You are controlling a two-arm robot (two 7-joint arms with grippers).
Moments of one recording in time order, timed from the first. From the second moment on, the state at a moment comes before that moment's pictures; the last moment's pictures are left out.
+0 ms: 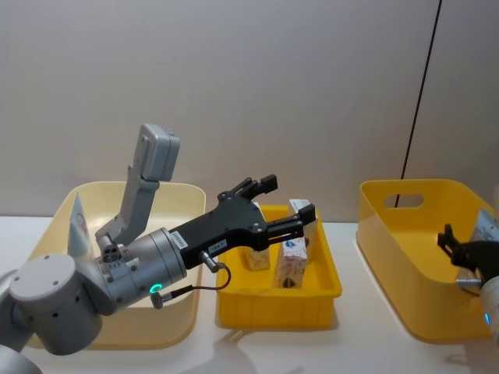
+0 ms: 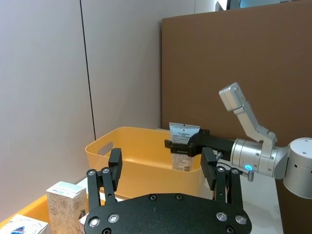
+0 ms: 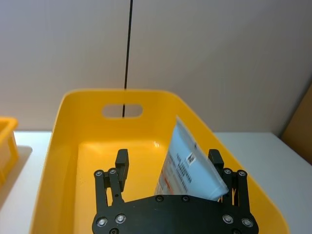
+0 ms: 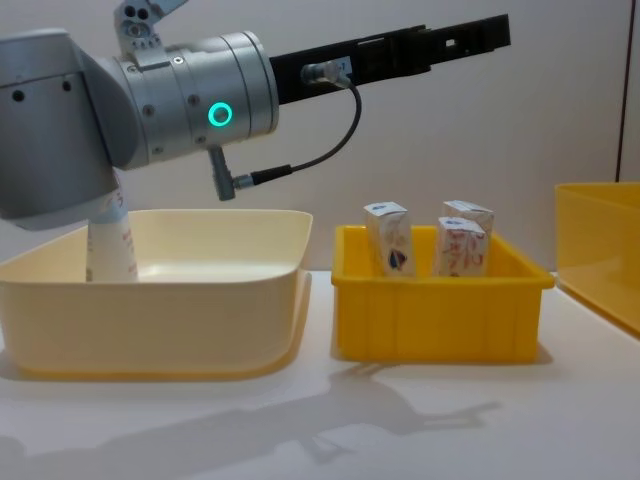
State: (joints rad) left arm -0.65 0.21 0.49 -1.32 -0.61 0.07 -0.69; right arm 0.32 0.22 -0.05 -1.49 0.04 0.34 -0.21
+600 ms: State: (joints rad) left arm -0.65 0.21 0.49 -1.32 -0.61 0.07 -0.69; right arm 0.33 0.19 0.00 -1.54 0.10 0.16 -0.17
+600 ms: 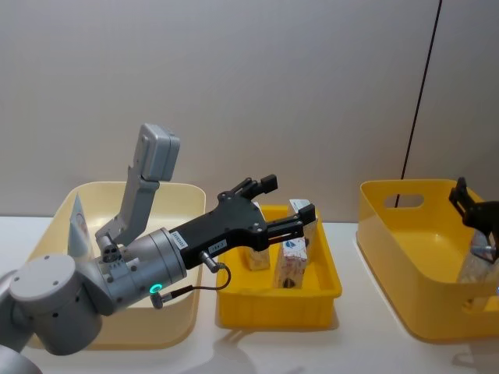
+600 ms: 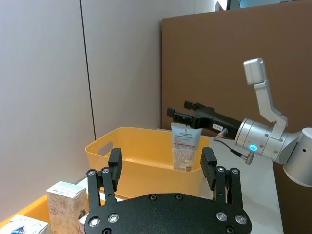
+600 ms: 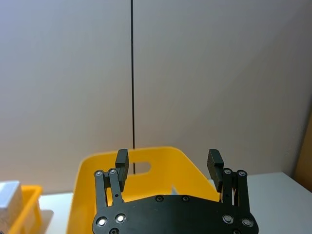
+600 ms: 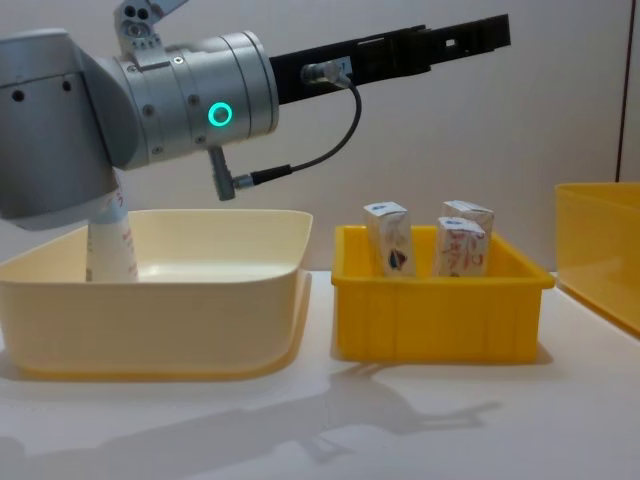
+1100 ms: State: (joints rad) left arm -0.60 0.23 0.49 -1.35 -0.56 0.06 -0.62; right arm 0.28 0.21 -0.03 -1.58 0.13 0.14 -0.13
